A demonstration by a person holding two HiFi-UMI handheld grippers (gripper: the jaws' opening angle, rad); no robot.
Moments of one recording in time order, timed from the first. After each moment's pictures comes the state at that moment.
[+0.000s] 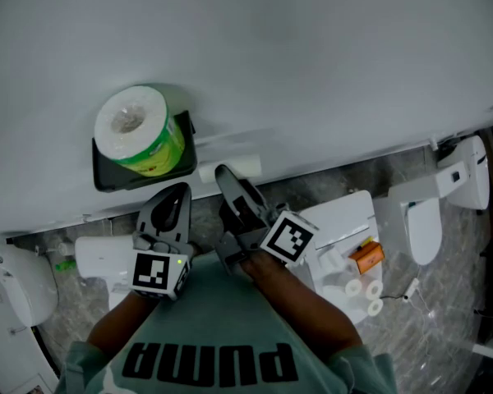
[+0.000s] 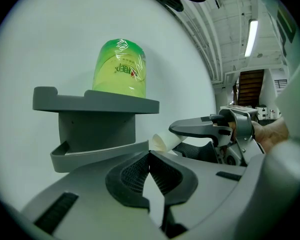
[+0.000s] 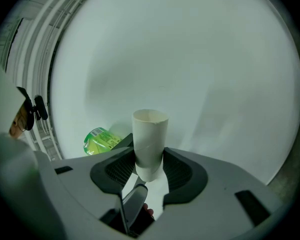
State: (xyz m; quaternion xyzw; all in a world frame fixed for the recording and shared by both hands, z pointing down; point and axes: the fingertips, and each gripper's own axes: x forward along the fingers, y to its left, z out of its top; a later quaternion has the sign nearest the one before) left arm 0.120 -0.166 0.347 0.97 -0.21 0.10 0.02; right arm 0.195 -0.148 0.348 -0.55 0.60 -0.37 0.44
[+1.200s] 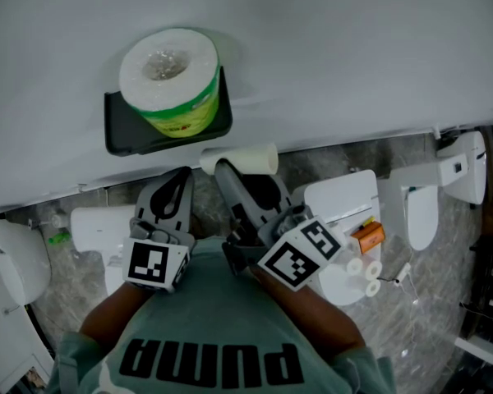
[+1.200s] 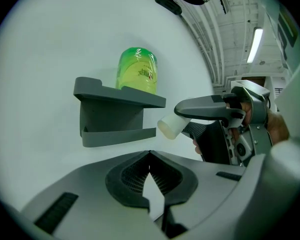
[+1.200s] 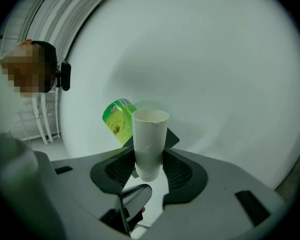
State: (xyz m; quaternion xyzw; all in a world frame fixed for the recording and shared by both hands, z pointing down) left arm 0.074 -0.165 0.363 0.97 -0.20 0.10 0.05; right arm 0.134 -0.134 0.318 -0.64 0.66 -0.27 0.29
